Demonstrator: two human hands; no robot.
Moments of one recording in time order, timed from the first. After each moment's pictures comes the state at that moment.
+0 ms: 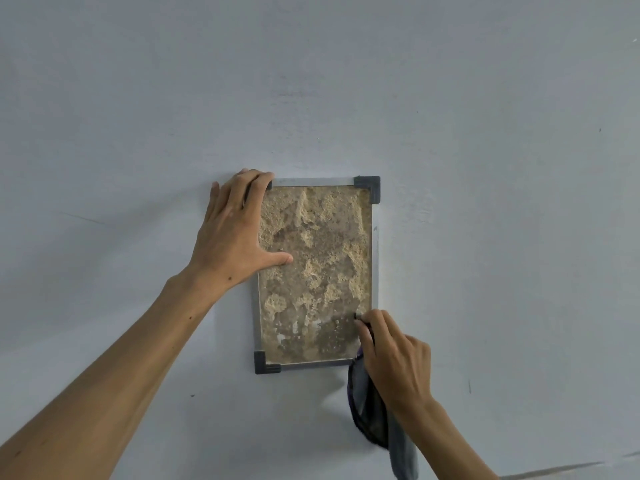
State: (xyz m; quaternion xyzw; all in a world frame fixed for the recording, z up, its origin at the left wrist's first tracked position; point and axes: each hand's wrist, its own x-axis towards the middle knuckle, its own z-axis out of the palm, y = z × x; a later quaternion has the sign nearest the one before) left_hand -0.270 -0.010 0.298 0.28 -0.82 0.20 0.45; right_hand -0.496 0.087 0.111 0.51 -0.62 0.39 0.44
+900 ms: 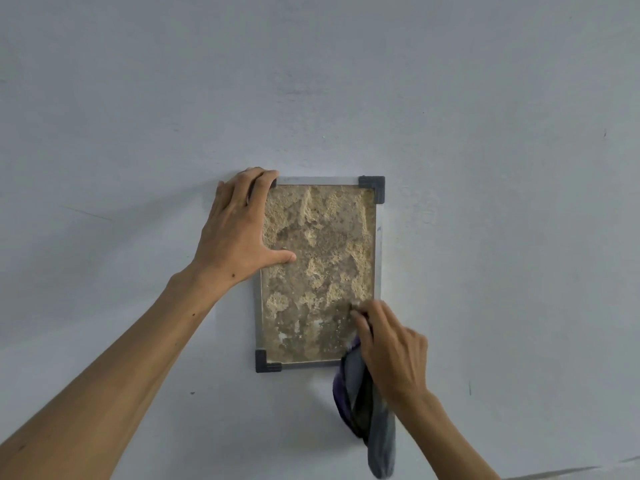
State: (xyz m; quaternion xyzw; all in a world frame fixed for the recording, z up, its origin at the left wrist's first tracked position) left_hand -0.271 -0.008 0.297 0.29 -0.82 0.19 0.46; right_hand -0.487 0.085 0.130 0.52 -0.62 0.42 0.42
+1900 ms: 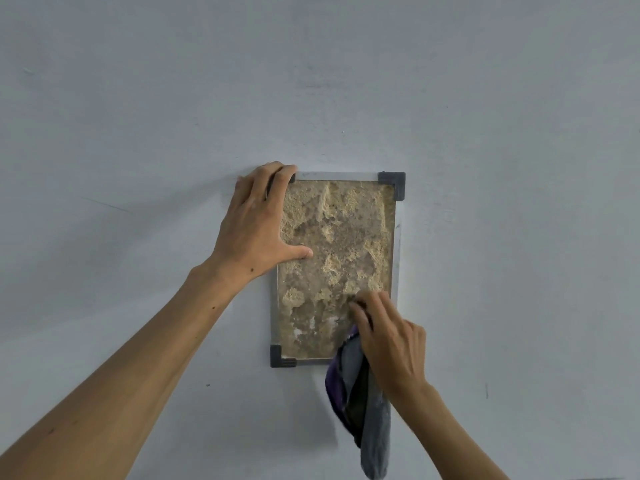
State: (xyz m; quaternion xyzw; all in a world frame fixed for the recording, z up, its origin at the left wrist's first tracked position) left_hand -0.271 -0.014 0.297 0.28 -0.82 0.20 0.45; right_hand -0.470 0.072 0.138 0.56 -0.56 0.43 0.43
